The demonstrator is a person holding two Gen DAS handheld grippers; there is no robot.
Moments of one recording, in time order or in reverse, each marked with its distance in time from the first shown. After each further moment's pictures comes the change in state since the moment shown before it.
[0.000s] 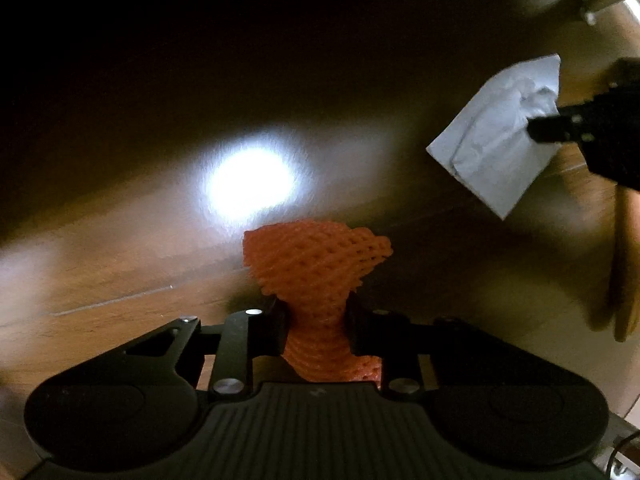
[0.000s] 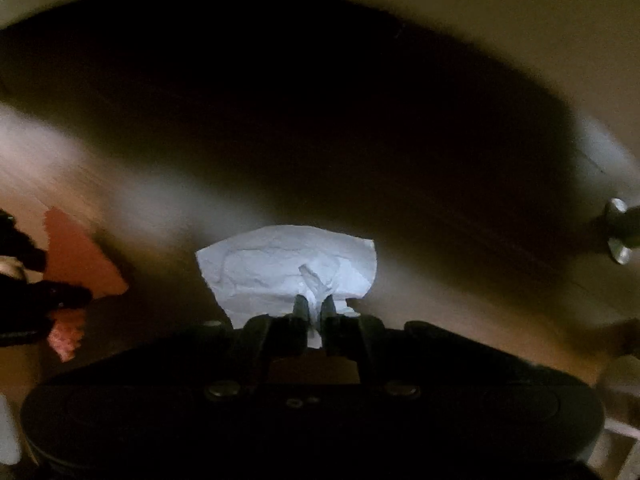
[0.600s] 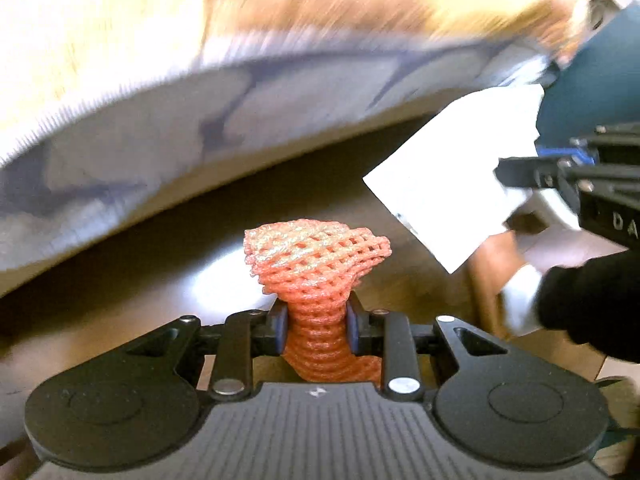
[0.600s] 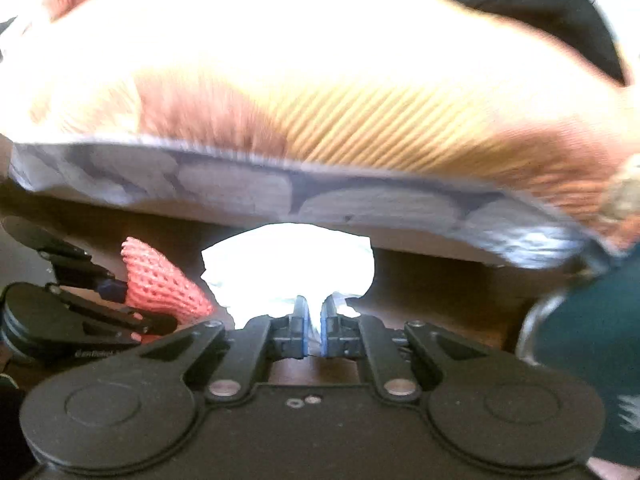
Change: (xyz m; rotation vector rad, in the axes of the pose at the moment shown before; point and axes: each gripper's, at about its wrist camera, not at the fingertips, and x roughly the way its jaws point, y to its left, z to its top) left arm -0.238 -0.089 -0.010 0.151 -0.247 -0.071; right arm -0.277 -0.036 -0.042 0.206 -0.273 0.005
